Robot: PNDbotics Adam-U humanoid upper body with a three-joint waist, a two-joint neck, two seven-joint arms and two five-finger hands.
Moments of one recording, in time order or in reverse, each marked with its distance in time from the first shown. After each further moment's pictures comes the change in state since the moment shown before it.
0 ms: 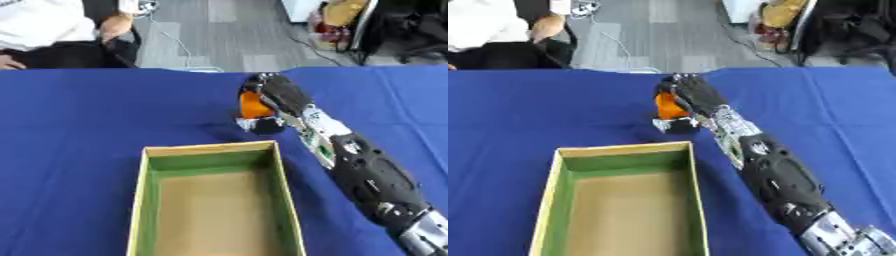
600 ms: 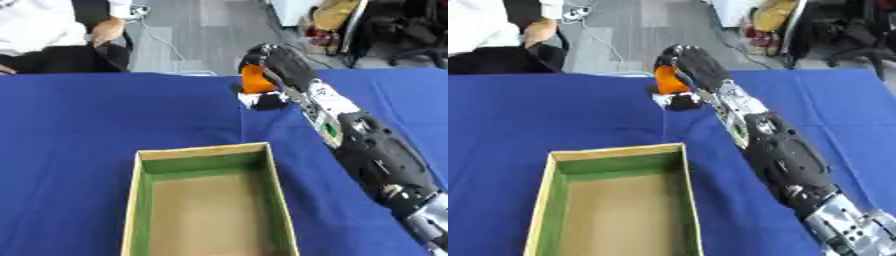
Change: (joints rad) left arm 0.023 0.013 0.000 0.000 -0.001 0.003 0.001; right arm -0.066 -0.053 0.004 -0.066 -0.047 0.033 0.052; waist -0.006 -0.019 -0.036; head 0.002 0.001
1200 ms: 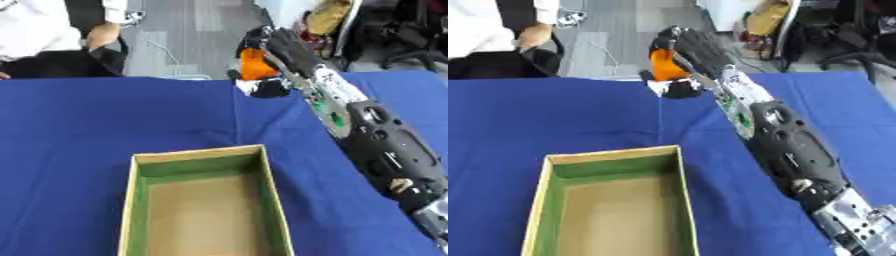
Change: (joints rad) left arm 0.017 0.014 0.000 0.000 -0.002 0.002 0.001; right arm 0.001 -0.049 0.038 -0.169 -0.115 0.006 0.043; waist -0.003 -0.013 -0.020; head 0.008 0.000
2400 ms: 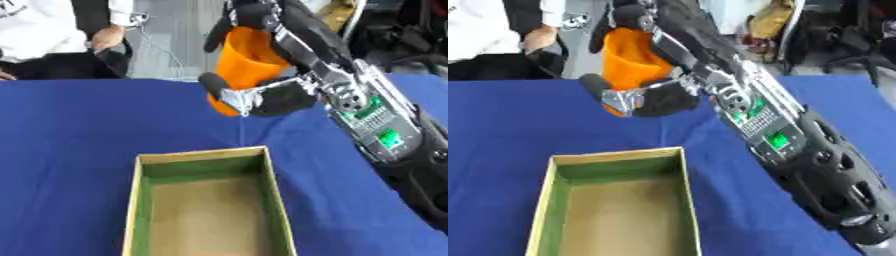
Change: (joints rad) left arm -0.016 0.008 0.000 0.000 -0.029 -0.067 0.013; right arm 0.137 -0.078 0.081 -0.663 -0.487 0.139 0.252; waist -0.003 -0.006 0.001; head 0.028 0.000
